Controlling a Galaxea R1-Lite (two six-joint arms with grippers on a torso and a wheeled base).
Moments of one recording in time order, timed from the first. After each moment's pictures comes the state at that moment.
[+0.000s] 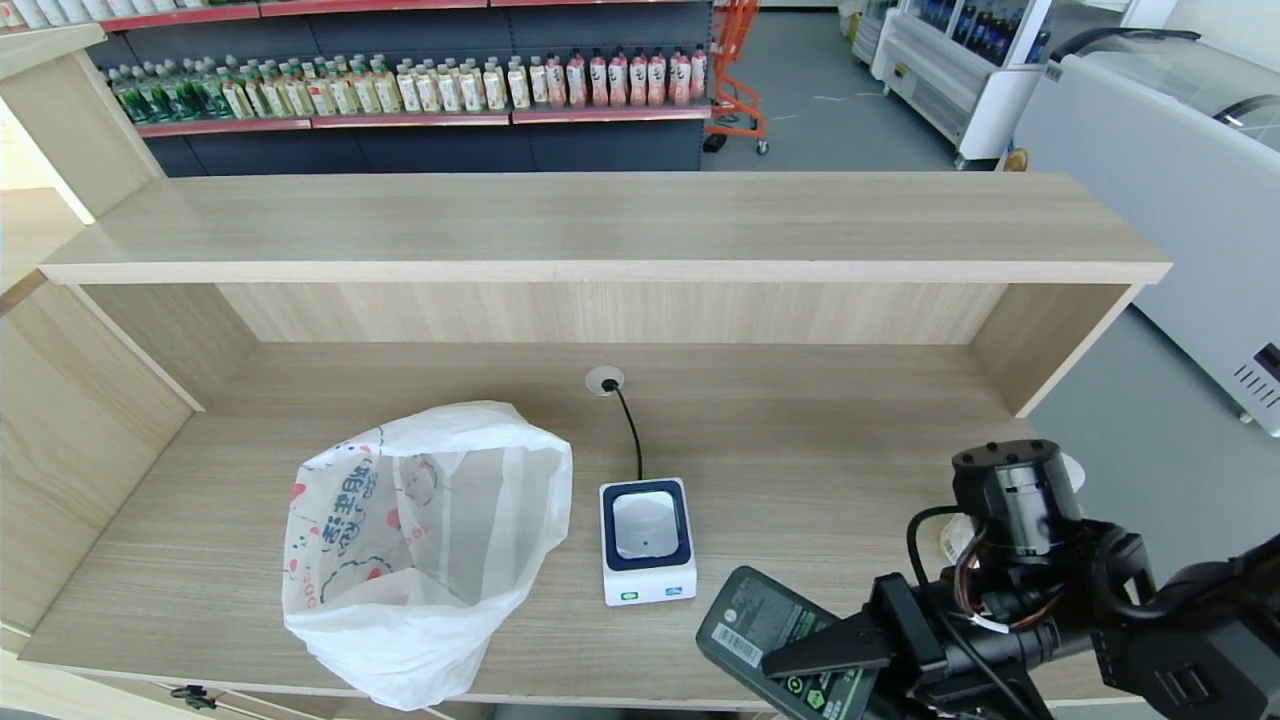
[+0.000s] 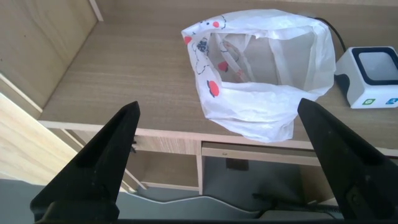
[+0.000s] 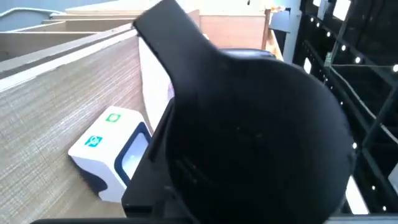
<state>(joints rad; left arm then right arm) 0.00 0.00 0.00 0.00 0.05 -0.01 0.48 1.80 -0.50 -0.70 1.10 -2.45</state>
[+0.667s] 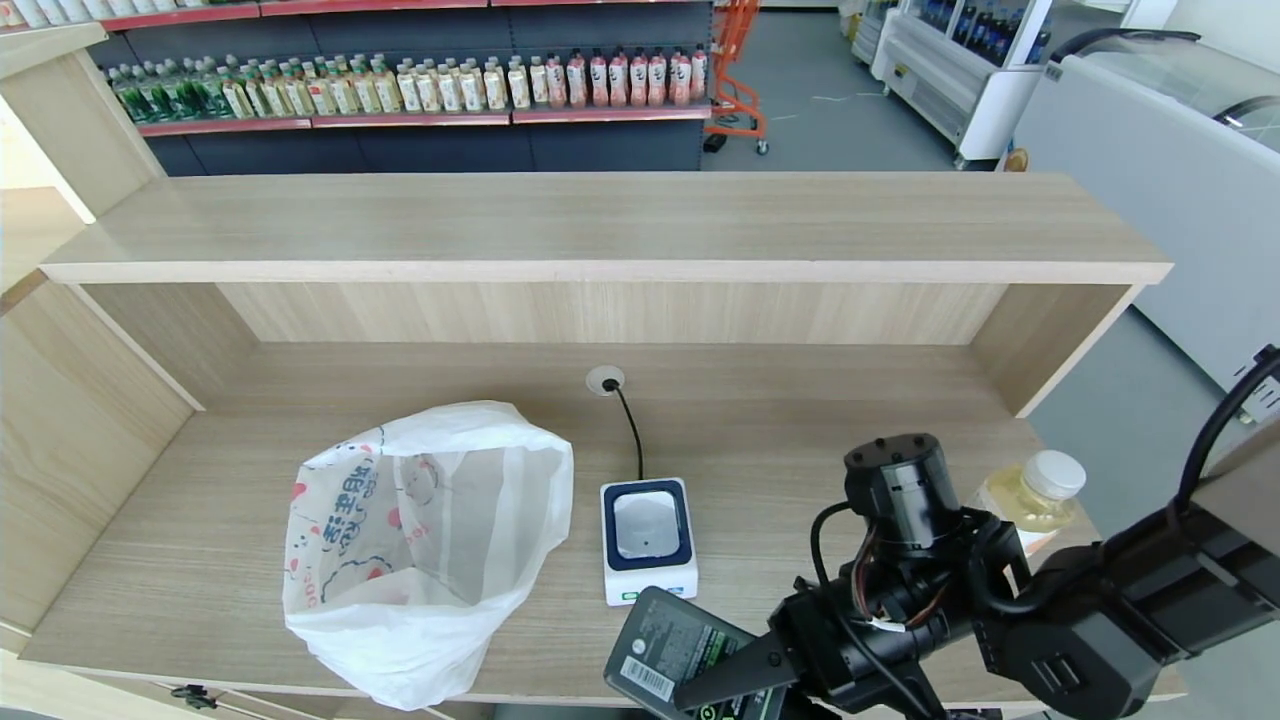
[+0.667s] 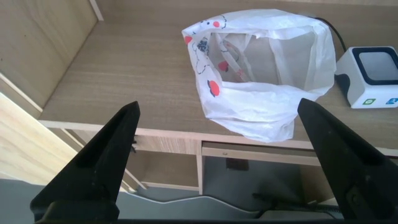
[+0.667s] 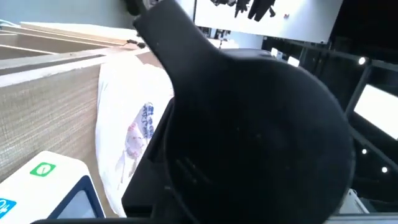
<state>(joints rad) 0.00 0.00 0.00 0.00 0.05 -0.01 0.63 1.93 -0.67 -0.71 1.13 -2.57</state>
